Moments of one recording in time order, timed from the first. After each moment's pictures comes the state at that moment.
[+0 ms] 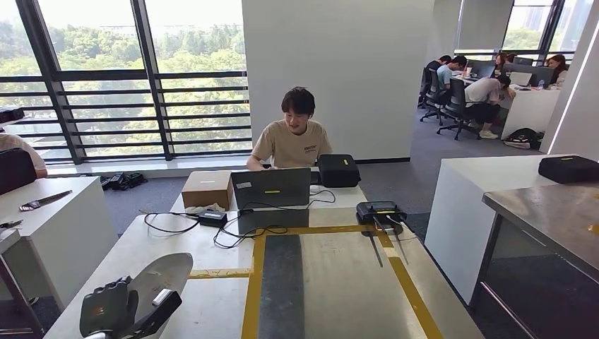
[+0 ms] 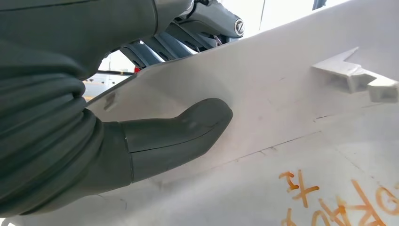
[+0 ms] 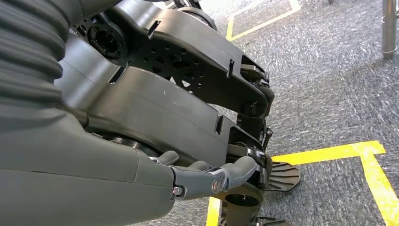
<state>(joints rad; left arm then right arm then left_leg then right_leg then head) -0.83 0.16 -0.29 -0.24 -1.11 0.46 -0.09 -0.02 0.08 0.45 -0.15 -0.64 -0.07 -0.03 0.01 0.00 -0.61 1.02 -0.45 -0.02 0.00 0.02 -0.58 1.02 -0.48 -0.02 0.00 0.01</state>
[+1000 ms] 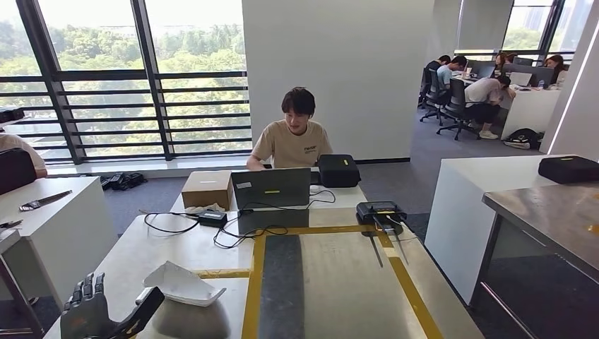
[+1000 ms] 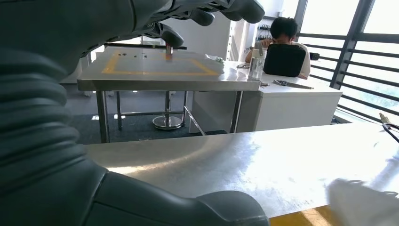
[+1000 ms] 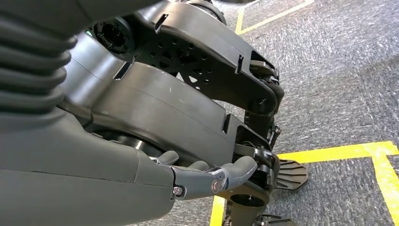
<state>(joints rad) -0.82 0.18 -0.27 -0.24 -1.05 0.43 0.08 -0.02 0.08 0.47 -0.15 -0.62 -0.07 -0.02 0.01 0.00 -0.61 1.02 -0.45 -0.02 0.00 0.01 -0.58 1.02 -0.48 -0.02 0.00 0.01</state>
